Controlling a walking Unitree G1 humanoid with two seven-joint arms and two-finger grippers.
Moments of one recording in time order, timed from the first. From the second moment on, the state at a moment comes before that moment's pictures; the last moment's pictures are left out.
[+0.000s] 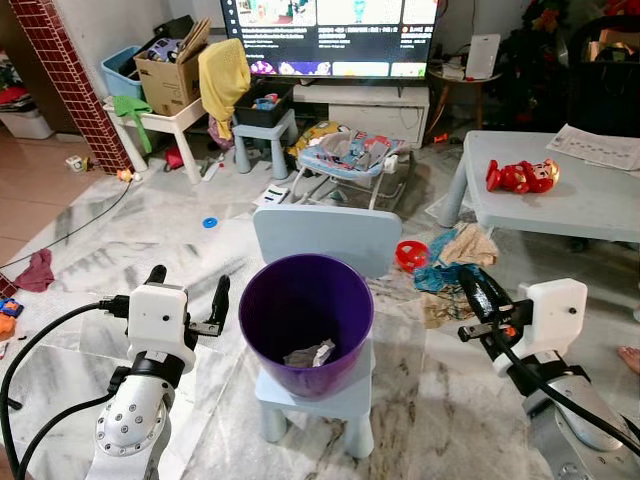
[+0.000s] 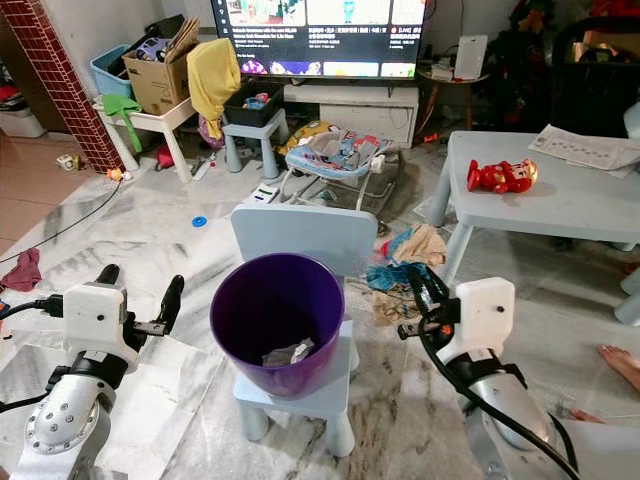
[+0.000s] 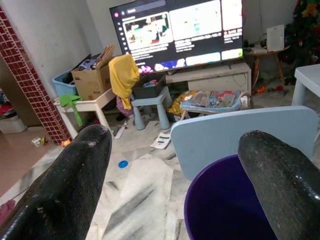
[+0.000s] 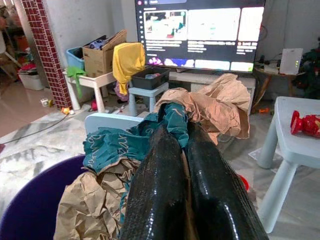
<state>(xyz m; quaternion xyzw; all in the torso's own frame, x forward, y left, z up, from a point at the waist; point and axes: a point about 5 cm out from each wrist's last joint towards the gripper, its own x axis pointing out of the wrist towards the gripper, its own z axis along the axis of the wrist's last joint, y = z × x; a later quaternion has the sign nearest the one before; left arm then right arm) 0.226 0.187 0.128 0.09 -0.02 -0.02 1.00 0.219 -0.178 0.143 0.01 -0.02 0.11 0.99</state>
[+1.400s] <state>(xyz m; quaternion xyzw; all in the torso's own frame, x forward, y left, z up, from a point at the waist) 0.249 0.176 0.150 0.03 -0.06 -0.04 1.00 0.231 -0.160 0.148 0.02 -0.05 0.15 0.99</state>
